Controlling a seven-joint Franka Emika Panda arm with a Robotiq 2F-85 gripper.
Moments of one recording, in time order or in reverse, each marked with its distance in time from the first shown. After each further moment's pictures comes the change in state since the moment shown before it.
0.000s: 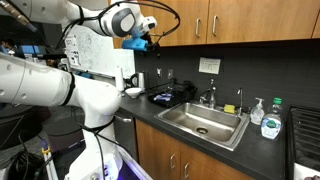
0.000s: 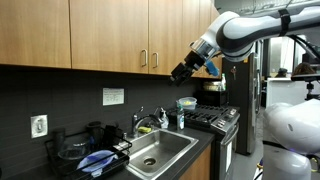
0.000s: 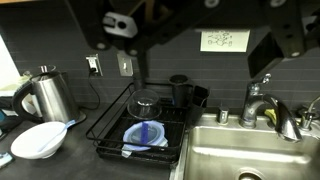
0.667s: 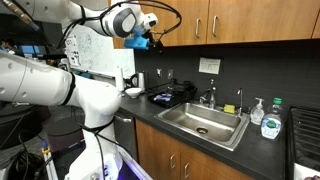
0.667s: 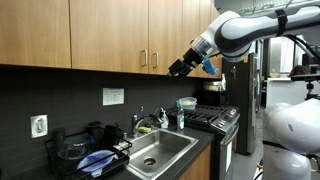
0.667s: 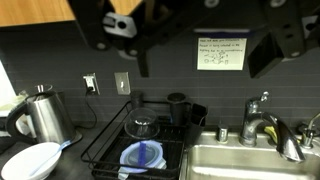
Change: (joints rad) arm 0.004 0.022 -0.007 0.007 0.001 0.105 0.010
